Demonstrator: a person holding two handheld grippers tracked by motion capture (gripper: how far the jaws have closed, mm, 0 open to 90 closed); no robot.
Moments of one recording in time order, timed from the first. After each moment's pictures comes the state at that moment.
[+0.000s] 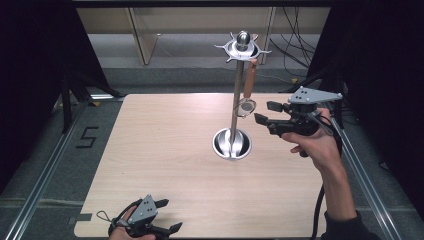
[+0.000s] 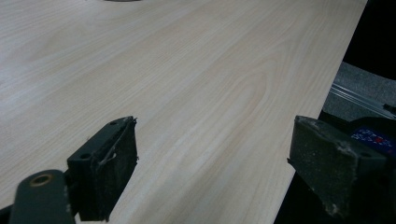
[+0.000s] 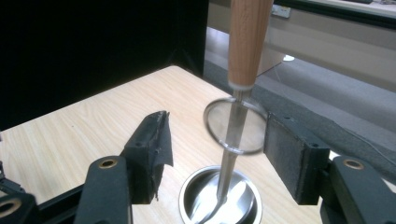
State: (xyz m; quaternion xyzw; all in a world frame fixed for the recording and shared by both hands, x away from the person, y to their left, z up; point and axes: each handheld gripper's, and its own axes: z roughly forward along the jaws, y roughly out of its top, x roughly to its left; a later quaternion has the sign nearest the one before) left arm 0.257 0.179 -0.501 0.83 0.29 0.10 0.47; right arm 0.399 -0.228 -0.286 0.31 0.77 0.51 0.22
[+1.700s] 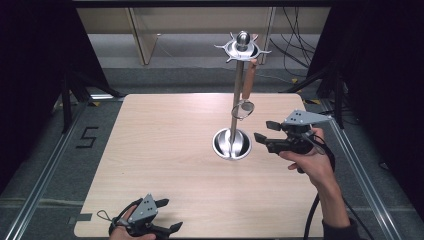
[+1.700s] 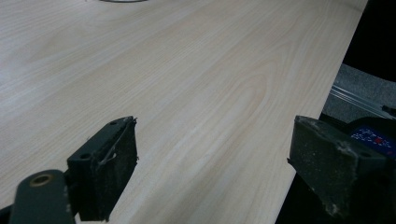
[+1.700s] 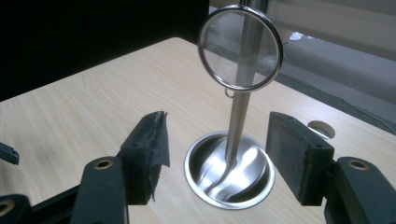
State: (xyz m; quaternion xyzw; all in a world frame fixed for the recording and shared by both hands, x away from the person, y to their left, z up) left arm 0.259 0.178 -0.500 0.83 0.29 0.10 0.47; right arm 0.390 -0.234 -0.340 0.33 0.79 0.49 0.19
